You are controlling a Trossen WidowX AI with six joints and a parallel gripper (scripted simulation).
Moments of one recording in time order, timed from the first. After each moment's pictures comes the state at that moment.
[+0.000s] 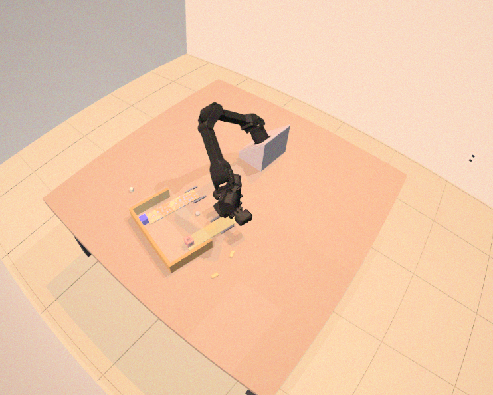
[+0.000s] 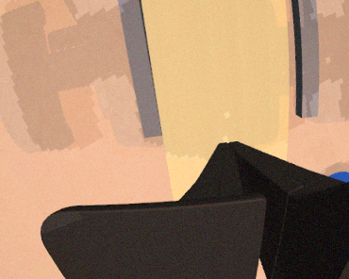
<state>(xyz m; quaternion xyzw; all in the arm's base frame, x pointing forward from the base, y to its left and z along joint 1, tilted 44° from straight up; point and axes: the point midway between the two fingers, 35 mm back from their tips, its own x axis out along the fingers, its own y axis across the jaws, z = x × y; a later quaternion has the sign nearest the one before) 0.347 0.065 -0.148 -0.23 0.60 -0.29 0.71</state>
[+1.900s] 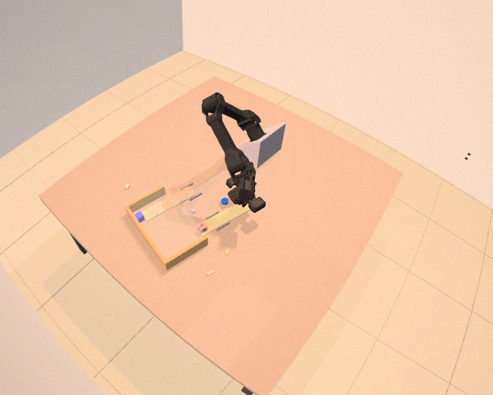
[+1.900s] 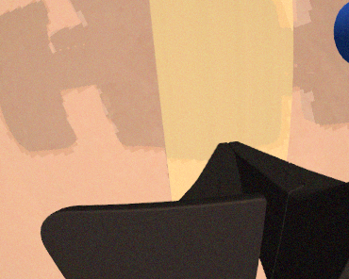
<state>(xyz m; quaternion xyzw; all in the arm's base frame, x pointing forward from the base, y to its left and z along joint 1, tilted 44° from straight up) 0.262 0.072 -0.164 -0.23 0.60 -0.29 0.71</state>
